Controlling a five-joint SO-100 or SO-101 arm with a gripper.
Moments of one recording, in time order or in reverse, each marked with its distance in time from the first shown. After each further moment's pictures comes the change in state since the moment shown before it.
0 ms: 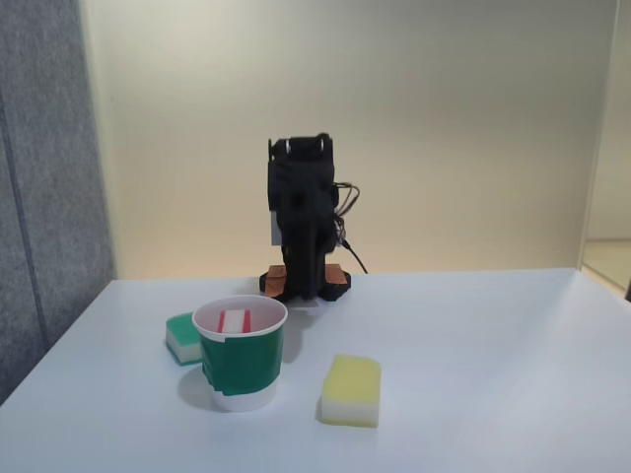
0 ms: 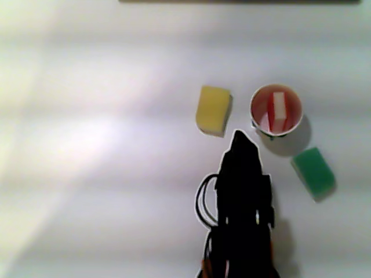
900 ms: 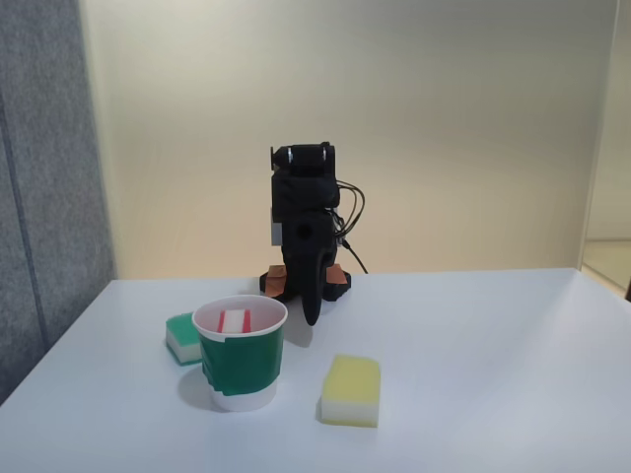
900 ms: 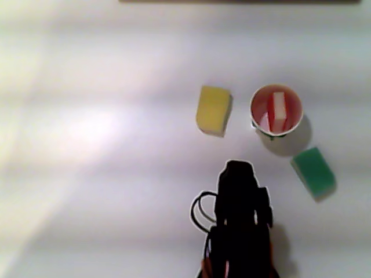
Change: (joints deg) arm -0.5 0.6 2.8 21.8 -4.4
